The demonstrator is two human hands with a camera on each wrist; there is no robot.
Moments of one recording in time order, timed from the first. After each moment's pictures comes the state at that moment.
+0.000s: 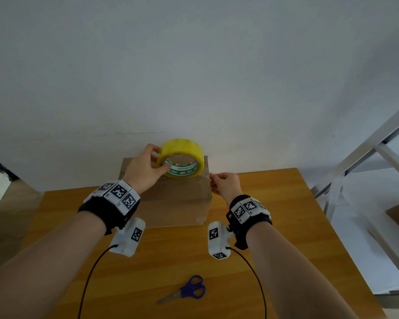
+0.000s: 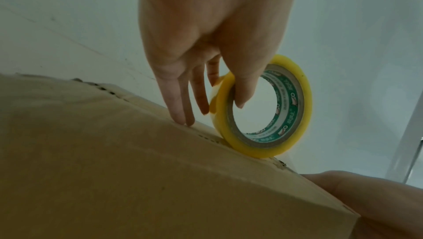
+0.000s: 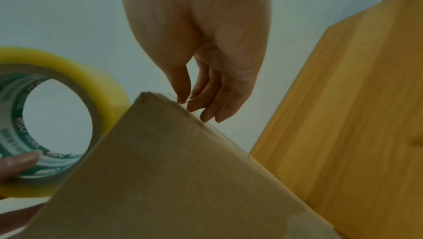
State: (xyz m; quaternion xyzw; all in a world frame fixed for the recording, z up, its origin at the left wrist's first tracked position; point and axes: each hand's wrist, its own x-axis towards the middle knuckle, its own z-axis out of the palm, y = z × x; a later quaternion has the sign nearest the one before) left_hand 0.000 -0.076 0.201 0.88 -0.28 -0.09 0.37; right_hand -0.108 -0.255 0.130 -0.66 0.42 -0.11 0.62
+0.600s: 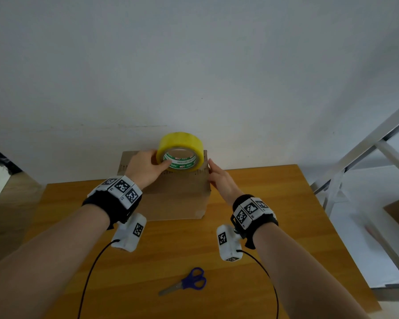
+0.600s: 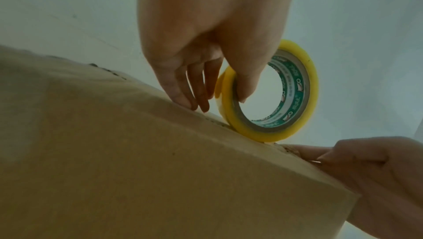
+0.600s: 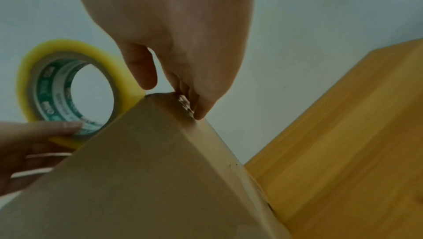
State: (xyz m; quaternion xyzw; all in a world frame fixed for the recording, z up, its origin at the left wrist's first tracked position) left_hand 0.002 -0.065 0.190 0.89 -0.27 -0.11 0.34; right_hand -0.122 -0.237 0.143 -0.70 0.24 -0.01 0.67
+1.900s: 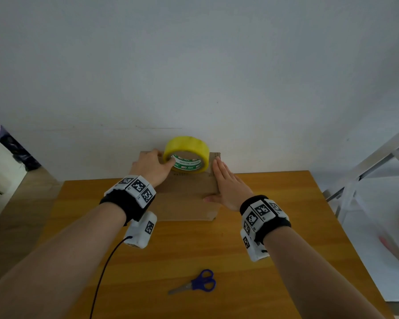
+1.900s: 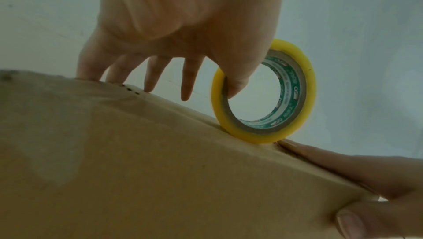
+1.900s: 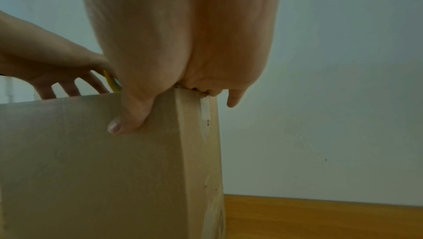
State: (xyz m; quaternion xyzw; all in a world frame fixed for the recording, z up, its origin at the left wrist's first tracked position) left_hand 0.020 -0.052 0.181 0.95 -0.16 -0.12 0.24; right_hand -0.128 -0.225 0.158 -0.98 0.11 0.11 0.15
